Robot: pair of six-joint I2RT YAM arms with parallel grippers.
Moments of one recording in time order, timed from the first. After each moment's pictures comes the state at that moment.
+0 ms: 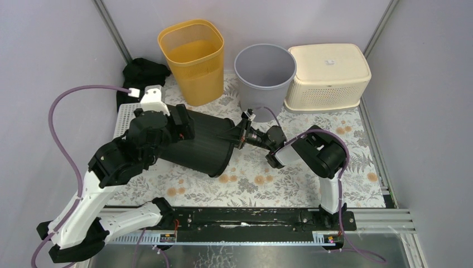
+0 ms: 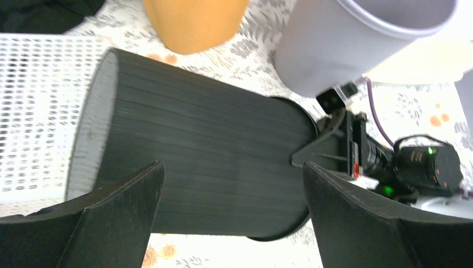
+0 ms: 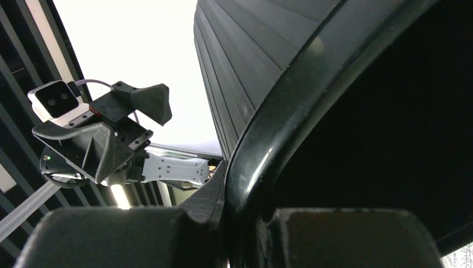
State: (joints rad) left arm -0.79 0.92 1.43 -1.01 -0.58 -0.52; right arm 0.73 2.00 0.77 1.54 -0.59 1.79
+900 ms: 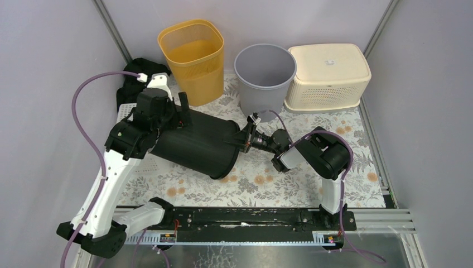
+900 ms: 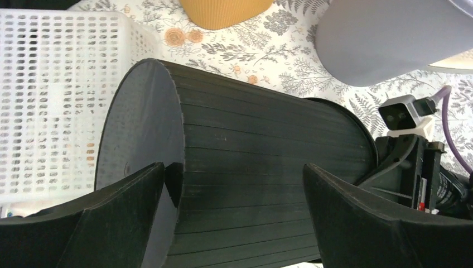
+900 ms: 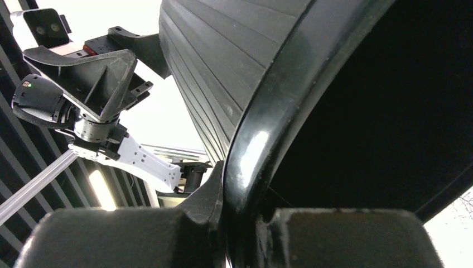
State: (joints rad) left arm -0.41 1.06 1.45 -0.99 -0.31 -0.38; right arm 0.70 1.96 0.66 1.54 -0.62 1.73
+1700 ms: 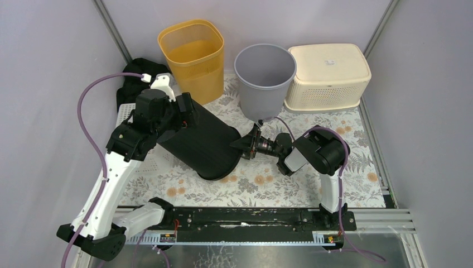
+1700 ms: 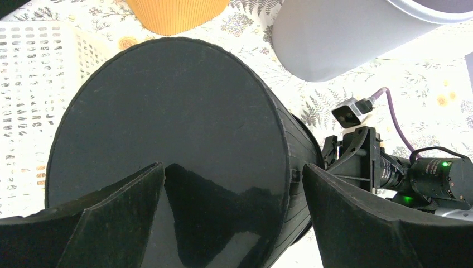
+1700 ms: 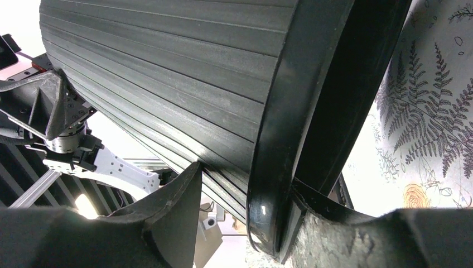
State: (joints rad) left arm -0.40 1.03 1.38 -0.88 -0.13 -0.37; right arm 0.65 2.02 0.58 1.54 -0.67 1.69
